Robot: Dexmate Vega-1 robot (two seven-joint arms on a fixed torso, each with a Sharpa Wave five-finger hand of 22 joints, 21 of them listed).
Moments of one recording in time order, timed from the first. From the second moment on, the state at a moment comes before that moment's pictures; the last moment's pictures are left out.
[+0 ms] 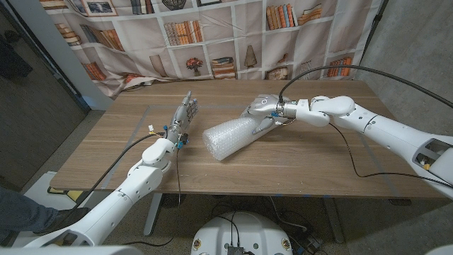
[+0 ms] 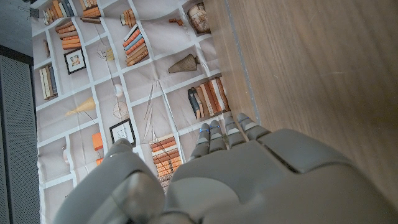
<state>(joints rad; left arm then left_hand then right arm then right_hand) 0.95 0.53 0.38 -1.44 -0.63 -0.26 0.05 0.27 0.00 0.15 0.08 0.22 0.07 0.08 0.21 0.18 0.07 0.04 0.21 0.19 0.03 0.05 0.19 0.18 -0.01 0.03 0.20 0.18 -0.30 -0.77 -0.95 -1.37 -1.09 0.57 -0.21 0.82 -0.16 0.46 -0.16 0.17 0.63 -0.04 0.39 0.19 0.79 -0.06 0.33 0.17 0.77 -0.08 0.22 0.19 0.83 -0.10 0.35 0.21</state>
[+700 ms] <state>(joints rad) 0.94 0.52 0.39 -1.43 -0.63 -0.26 0.05 0.27 0.00 0.15 0.08 0.22 0.07 0.08 0.21 0.18 0.07 0.04 0.21 0.19 0.03 0.05 0.19 0.18 -0.01 0.03 0.20 0.18 -0.30 -0.76 -0.94 -1.34 -1.08 0.59 -0.30 0.82 -0.16 0.44 -0.16 0.17 0.76 -0.02 0.37 0.19 0.89 -0.09 0.30 0.17 0.91 -0.12 0.24 0.20 0.89 -0.12 0.42 0.23</state>
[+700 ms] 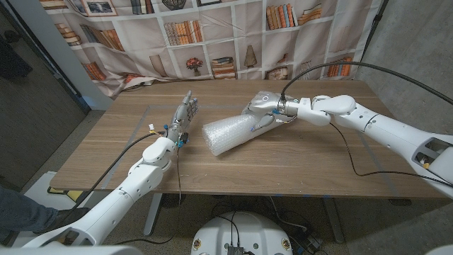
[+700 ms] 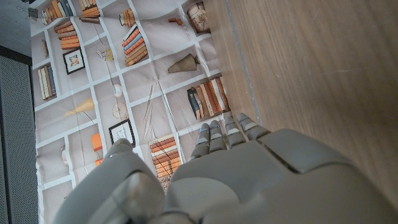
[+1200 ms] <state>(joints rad) 0.94 0.52 0.39 -1.43 -0.62 -0.26 0.05 0.28 0.00 0.15 0.08 0.22 0.07 0.07 0.21 0.18 0.07 0.04 0.21 0.19 0.03 0.05 0.19 0.18 -0.01 0.03 0.20 0.18 -0.29 -0.76 -0.94 -1.33 -1.07 0.61 -0.33 0.83 -0.17 0.42 -0.16 0.17 0.79 -0.02 0.36 0.19 0.93 -0.09 0.30 0.17 0.94 -0.13 0.24 0.20 0.91 -0.12 0.45 0.24</state>
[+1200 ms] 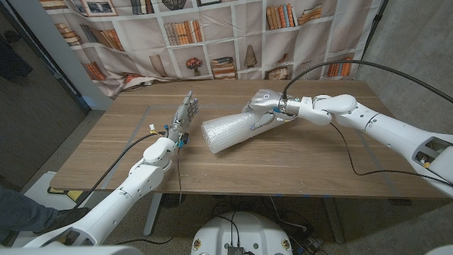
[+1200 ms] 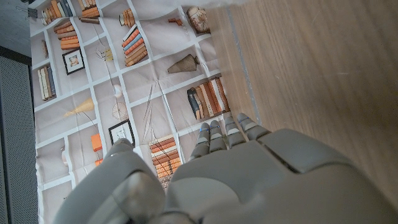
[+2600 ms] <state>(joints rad) 0.94 0.52 0.39 -1.46 -0.61 -0.25 0.07 0.28 0.00 0.14 0.08 0.22 0.07 0.07 0.20 0.18 0.07 0.04 0.21 0.19 0.03 0.05 0.19 0.18 -0.01 0.04 0.20 0.18 -0.32 -0.80 -0.91 -1.38 -1.08 0.60 -0.34 0.84 -0.19 0.36 -0.13 0.17 0.79 -0.10 0.28 0.21 0.91 -0.16 0.22 0.18 0.89 -0.12 0.19 0.19 0.84 -0.11 0.47 0.23</state>
